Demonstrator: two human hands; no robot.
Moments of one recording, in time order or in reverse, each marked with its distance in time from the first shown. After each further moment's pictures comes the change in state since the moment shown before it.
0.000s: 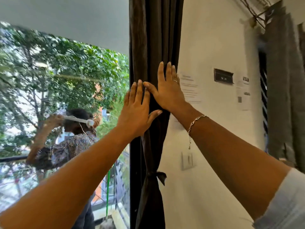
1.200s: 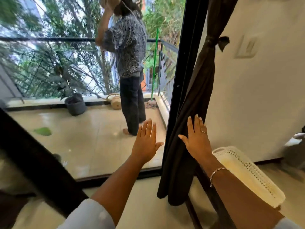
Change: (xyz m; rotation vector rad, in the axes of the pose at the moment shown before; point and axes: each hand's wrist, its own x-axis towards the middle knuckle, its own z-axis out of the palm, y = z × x) left_hand -0.447 0.050 0.063 0.009 -0.852 -0.362; right_hand -0.471 -0.026 0.091 0.038 -0.852 0.051
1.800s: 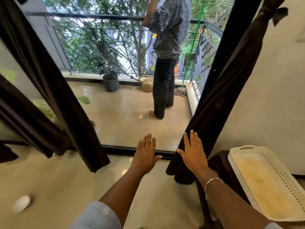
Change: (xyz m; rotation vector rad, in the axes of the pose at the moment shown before) left_hand -0.142 -0.014 0.053 -0.040 -0.302 -0.339; right_hand -0.089 -0.063 0.059 0.054 -0.303 -0.202
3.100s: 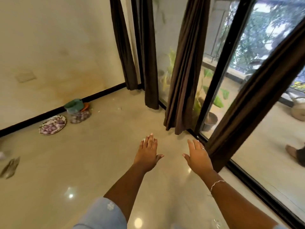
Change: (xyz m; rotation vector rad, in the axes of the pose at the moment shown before) left_hand -0.353 -0.428 0.013 -0.076 -0.048 -0.842; right_hand -0.079 -0.544 0.095 0.068 -0.281 -0.830
